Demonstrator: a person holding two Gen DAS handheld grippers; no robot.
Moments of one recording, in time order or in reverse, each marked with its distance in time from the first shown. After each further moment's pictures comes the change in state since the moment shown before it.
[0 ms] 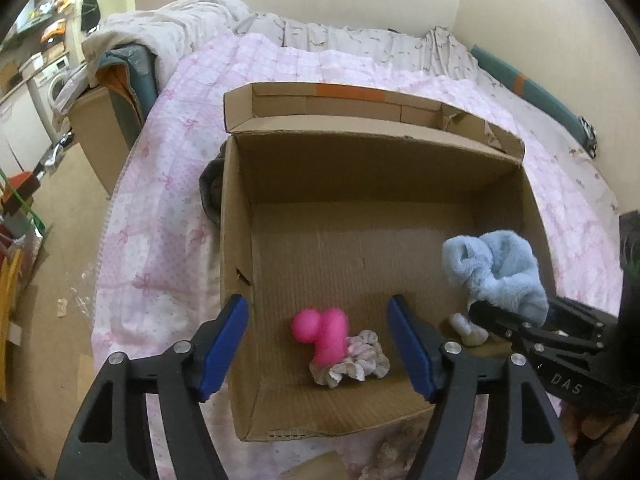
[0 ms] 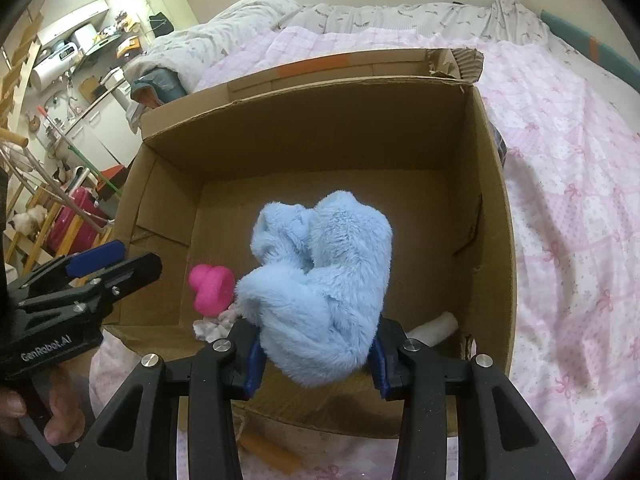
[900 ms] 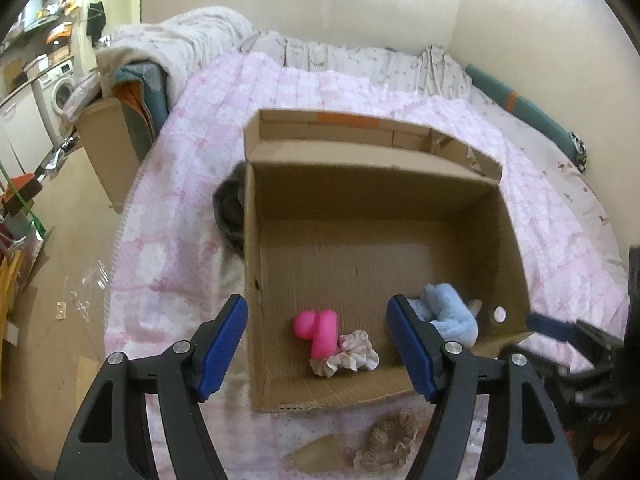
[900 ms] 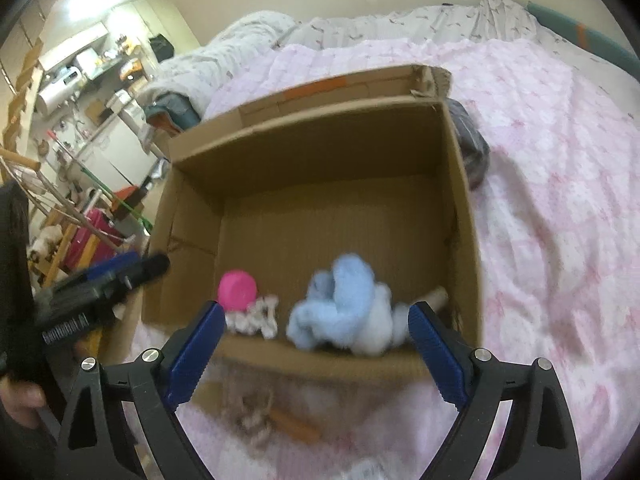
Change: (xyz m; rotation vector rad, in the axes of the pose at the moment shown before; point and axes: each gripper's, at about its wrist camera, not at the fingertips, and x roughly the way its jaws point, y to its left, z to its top) left arm -0.046 0.004 -0.003 -0.009 -0.075 -0.011; right arm -0.051 -0.006 -0.022 0.049 -0.026 0.031
